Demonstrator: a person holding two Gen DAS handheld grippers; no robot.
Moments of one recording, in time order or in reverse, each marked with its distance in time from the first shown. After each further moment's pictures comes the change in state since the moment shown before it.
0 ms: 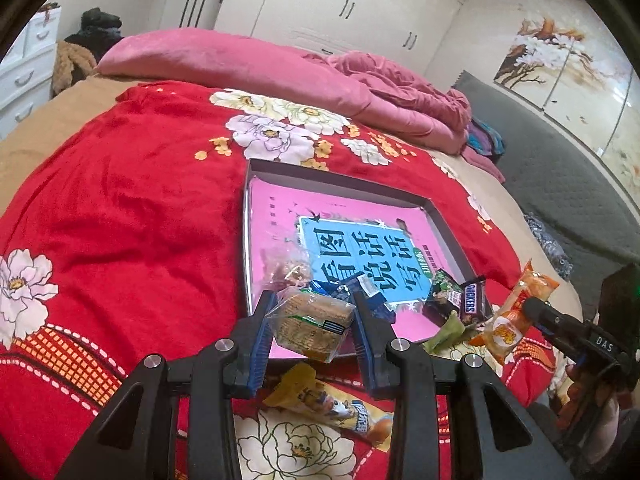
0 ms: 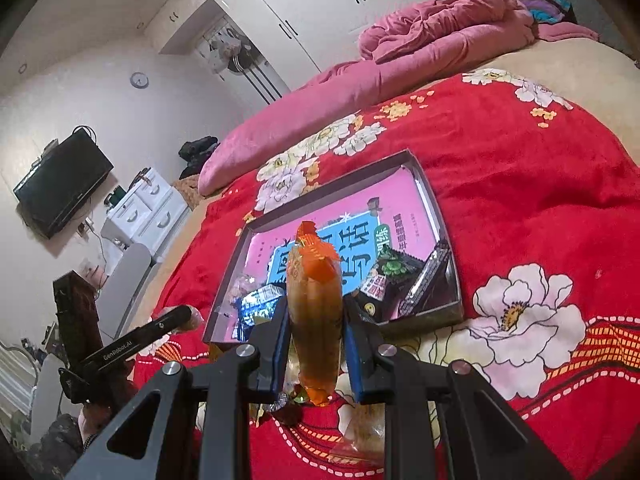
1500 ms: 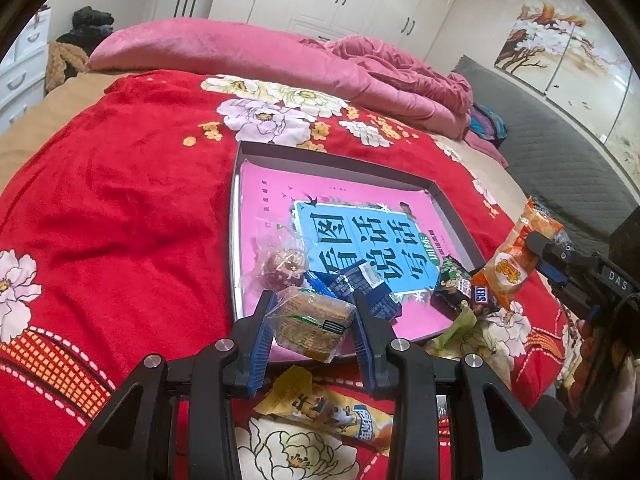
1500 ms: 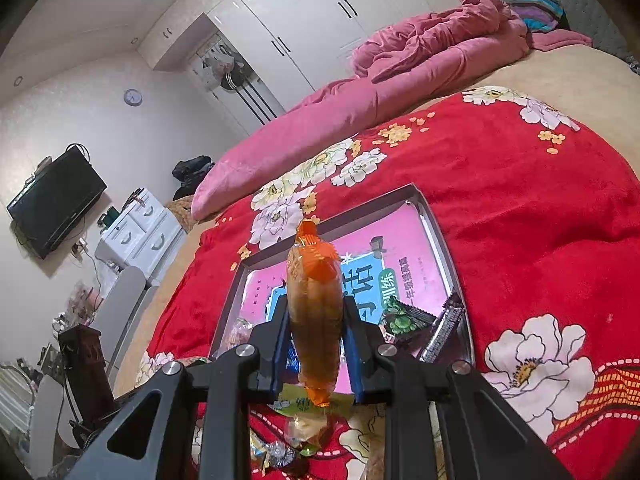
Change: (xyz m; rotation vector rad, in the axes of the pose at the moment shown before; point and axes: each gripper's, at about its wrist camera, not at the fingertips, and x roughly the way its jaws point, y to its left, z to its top) left arm 0.024 -0.007 -0.004 0.027 0.046 0.011; right arm 0.024 0.005 0.034 0.024 -0.061 -0.023
